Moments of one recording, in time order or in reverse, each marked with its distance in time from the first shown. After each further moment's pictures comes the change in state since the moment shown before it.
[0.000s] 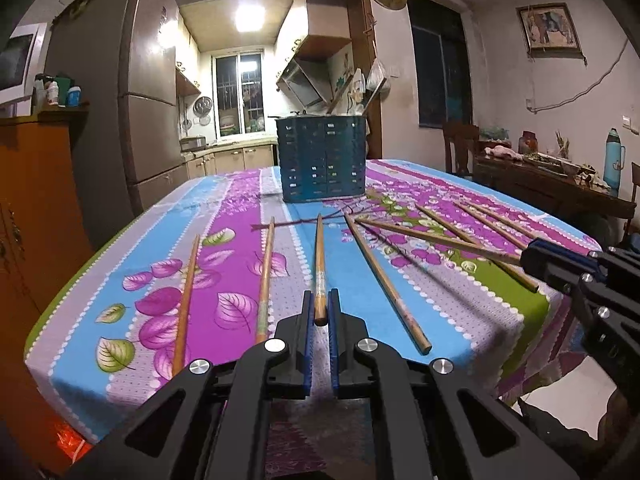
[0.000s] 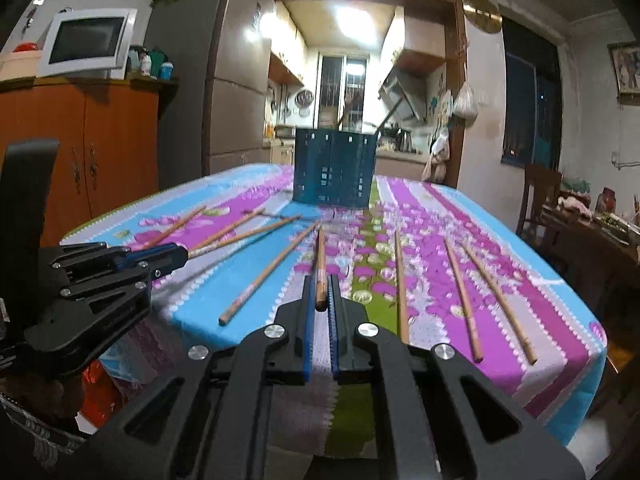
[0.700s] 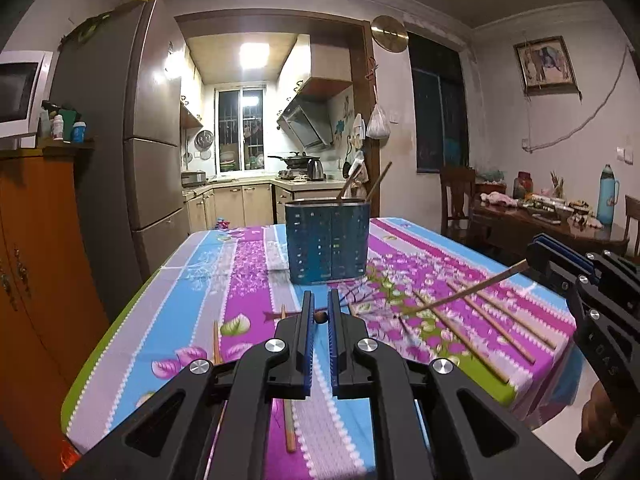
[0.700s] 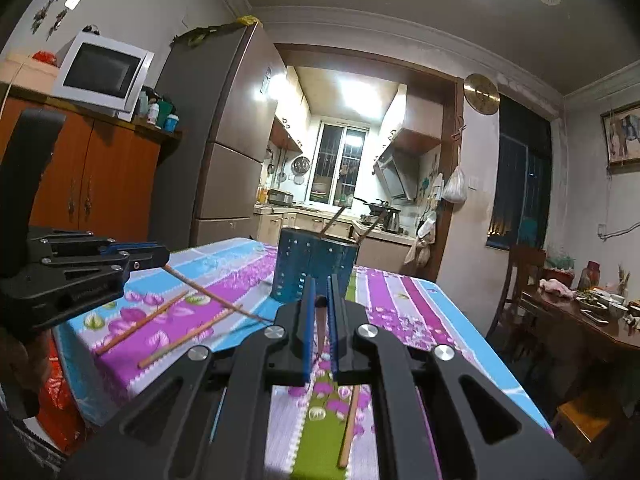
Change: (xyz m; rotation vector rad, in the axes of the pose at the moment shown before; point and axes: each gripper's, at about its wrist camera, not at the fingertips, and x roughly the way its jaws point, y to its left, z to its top) left arm -0.037 0.019 0.087 -0.031 -0.127 -0.032; right arm -0.023 -0.016 0.073 -0.112 -0.242 -0.050
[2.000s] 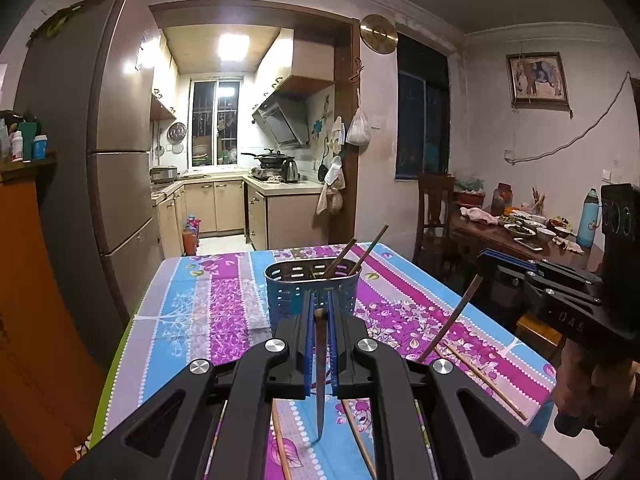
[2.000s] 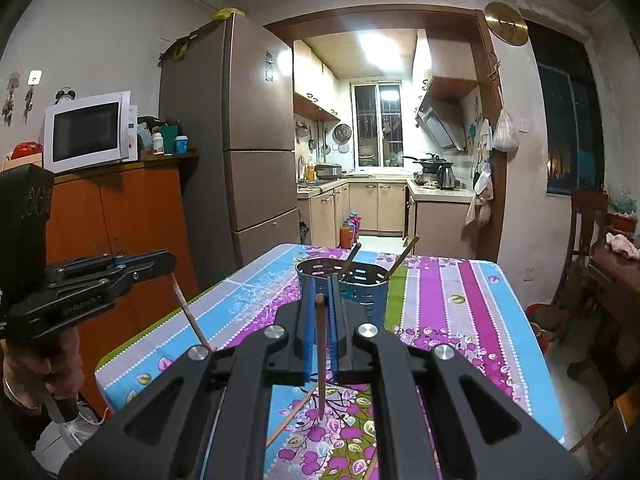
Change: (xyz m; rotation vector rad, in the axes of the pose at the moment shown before) left arm 0.050 0.022 0.125 -0.015 0.035 -0.115; right arm 0.091 -0.077 0.097 0.195 0.147 0.245
